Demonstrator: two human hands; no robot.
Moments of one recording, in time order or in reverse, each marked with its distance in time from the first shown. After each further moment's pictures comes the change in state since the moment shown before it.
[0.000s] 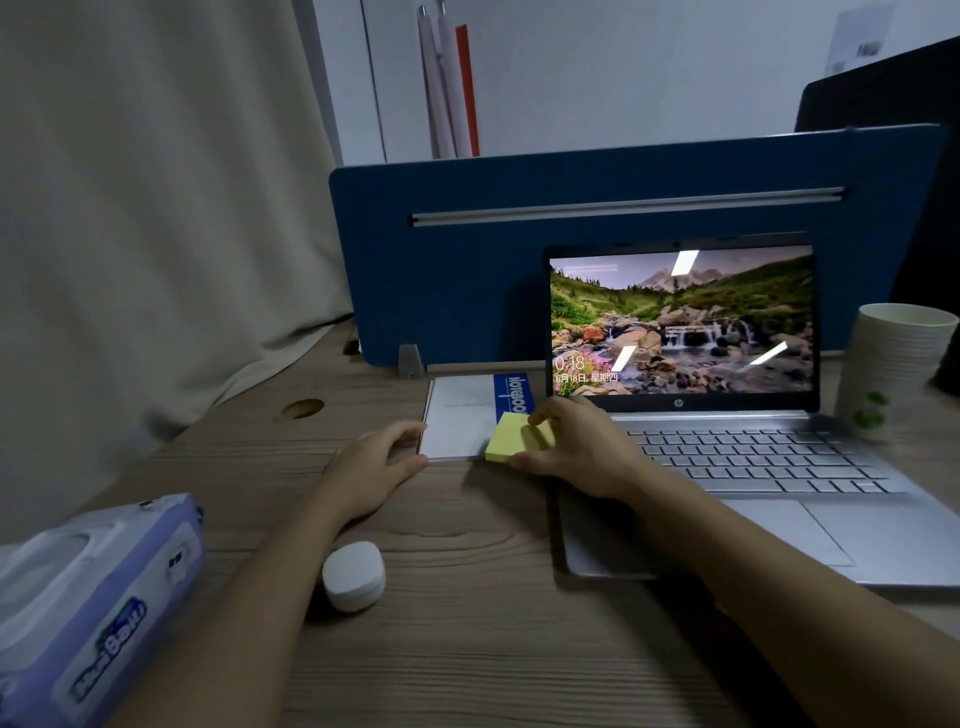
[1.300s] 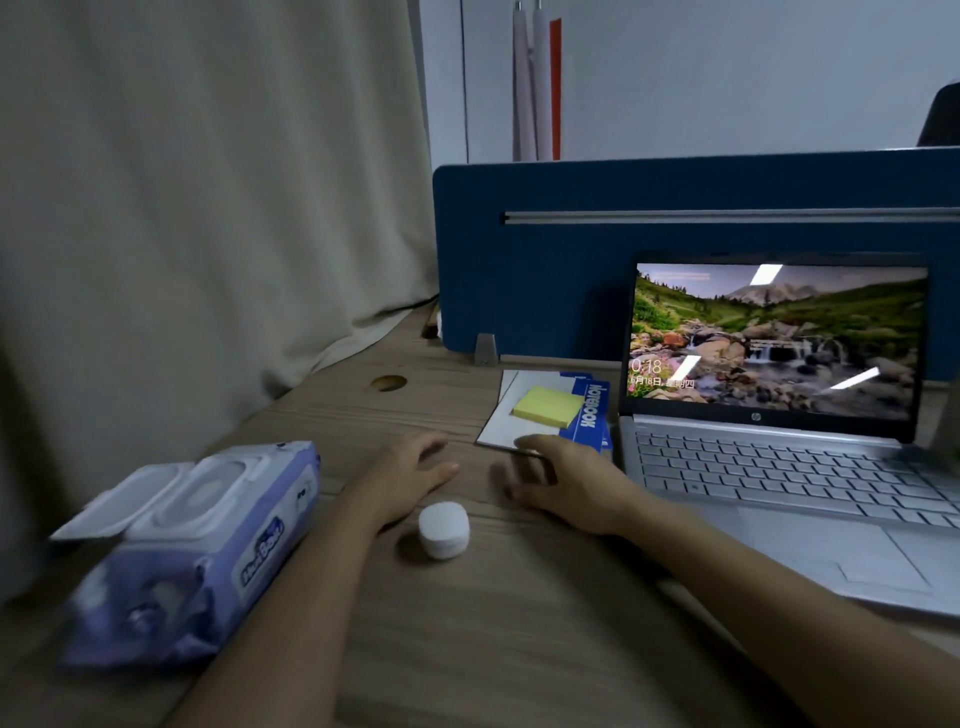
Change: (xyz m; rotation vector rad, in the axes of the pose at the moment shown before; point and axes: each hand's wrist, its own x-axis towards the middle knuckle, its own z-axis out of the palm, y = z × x) left_hand -0.065 -0.011 -0.021 -0.132 0.069 -0.179; right_hand -0.024 -0.072 0.041 -0.042 -0.254 -0.173
